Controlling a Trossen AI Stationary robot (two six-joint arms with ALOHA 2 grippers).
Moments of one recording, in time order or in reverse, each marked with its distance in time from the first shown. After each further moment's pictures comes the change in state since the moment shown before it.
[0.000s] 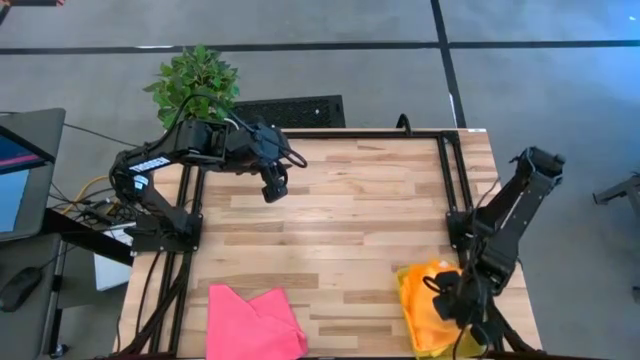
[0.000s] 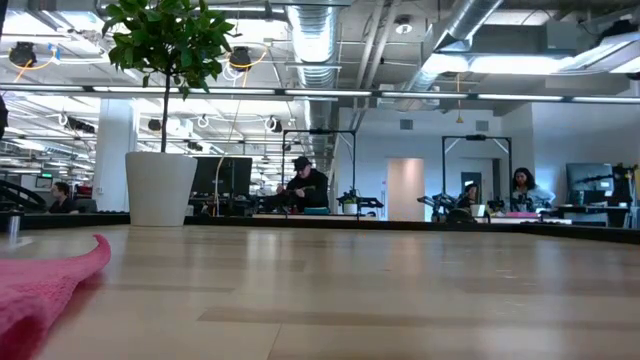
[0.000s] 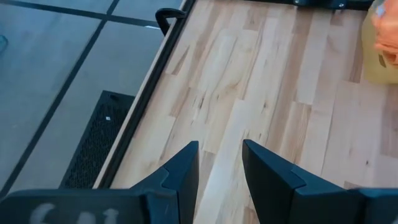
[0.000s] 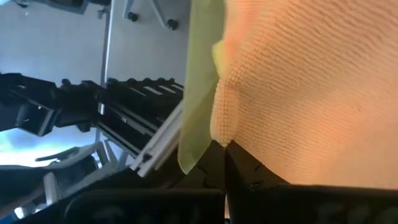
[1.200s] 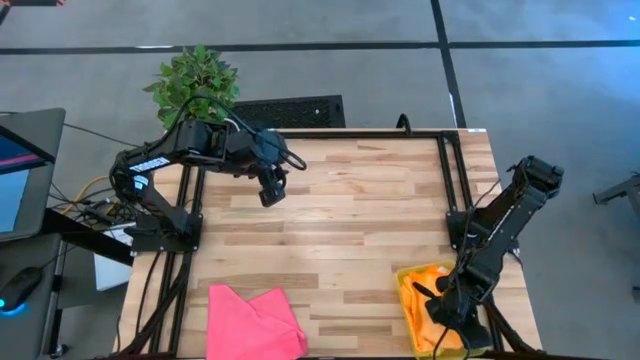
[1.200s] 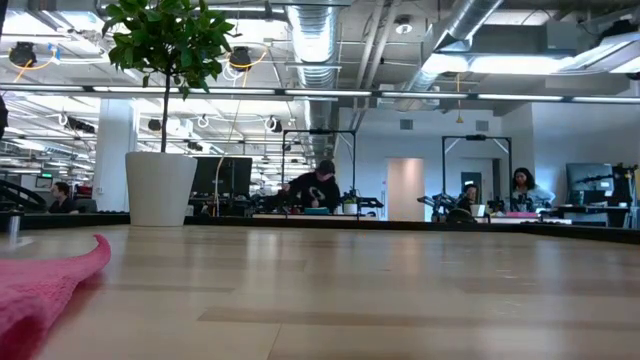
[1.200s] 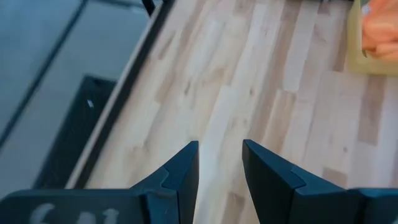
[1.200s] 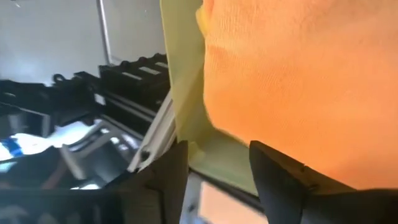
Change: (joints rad) left arm -0.001 0.000 0.000 -0.045 0.060 -0.054; right arm -0.045 0.138 0.000 0.010 -0.163 0.083
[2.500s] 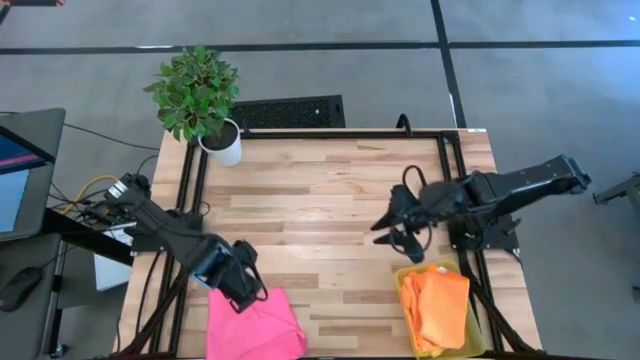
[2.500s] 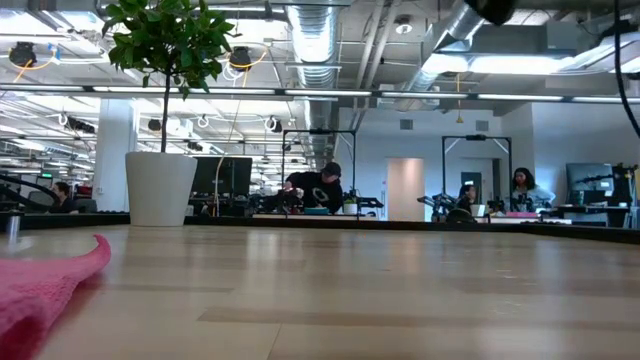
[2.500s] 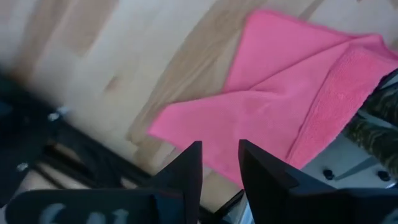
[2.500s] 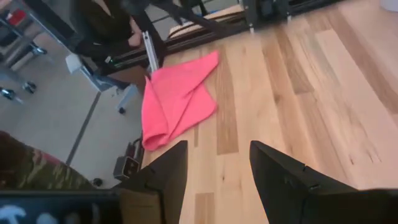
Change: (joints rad) left arm -0.627 -0.011 -0.544 -0.065 0.367 -1.141; right arm -0.677 -0.341 0.111 0.221 0.502 -0.469
